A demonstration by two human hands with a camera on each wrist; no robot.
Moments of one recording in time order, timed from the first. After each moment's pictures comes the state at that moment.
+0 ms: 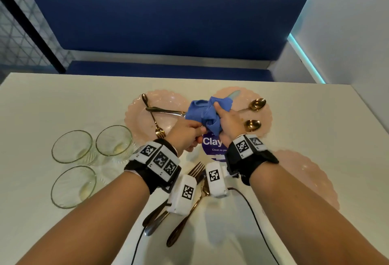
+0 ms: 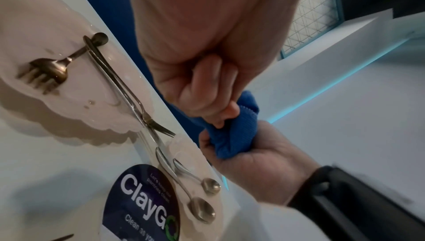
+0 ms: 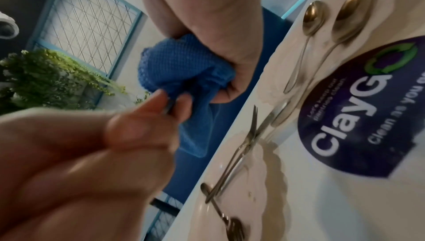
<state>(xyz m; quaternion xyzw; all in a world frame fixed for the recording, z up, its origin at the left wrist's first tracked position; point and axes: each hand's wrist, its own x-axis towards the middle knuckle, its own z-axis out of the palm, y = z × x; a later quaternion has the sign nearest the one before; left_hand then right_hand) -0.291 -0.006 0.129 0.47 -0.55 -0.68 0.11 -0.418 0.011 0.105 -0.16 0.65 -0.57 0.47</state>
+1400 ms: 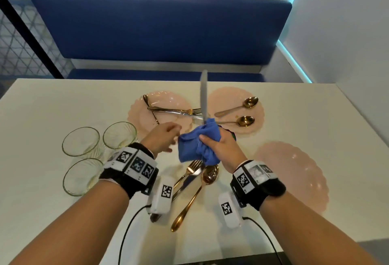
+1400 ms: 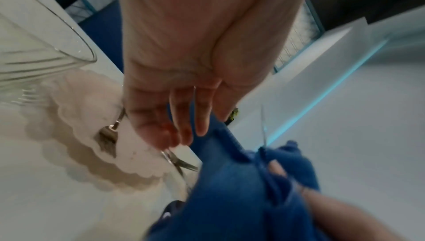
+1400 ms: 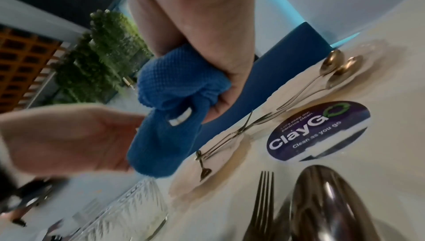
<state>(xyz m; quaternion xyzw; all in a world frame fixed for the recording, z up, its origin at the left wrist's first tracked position) -0.229 0.005 0.130 0.49 -0.64 -0.58 0.10 -0.377 0.092 0.104 -0.34 0.63 -0.51 0.47</state>
